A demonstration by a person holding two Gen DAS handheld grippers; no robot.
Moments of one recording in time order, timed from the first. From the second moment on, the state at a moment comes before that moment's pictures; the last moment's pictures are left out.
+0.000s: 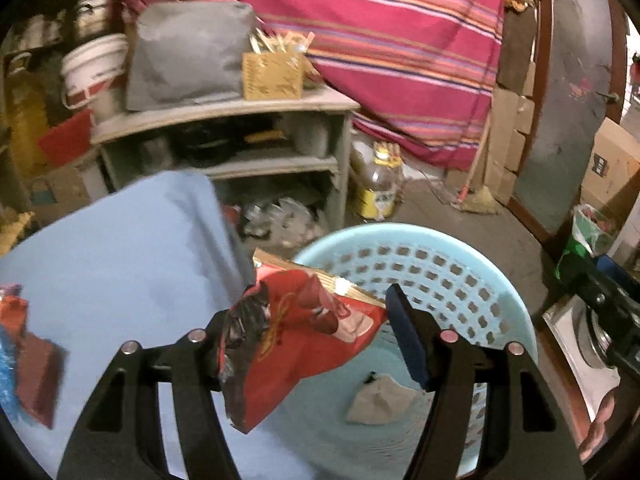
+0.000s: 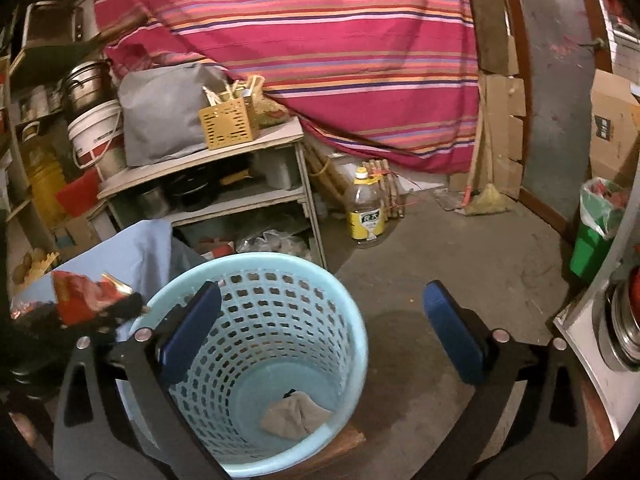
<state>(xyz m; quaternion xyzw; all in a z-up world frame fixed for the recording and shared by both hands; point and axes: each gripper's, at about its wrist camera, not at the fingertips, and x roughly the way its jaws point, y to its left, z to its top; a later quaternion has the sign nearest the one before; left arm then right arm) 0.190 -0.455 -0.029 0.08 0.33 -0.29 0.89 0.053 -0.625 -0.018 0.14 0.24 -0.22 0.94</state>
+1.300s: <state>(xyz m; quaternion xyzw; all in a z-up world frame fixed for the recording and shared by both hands) 0.177 -0.038 -0.020 0.05 0.31 0.02 0.95 0.138 -0.394 -0.007 0.07 0.28 -0.08 0.95</state>
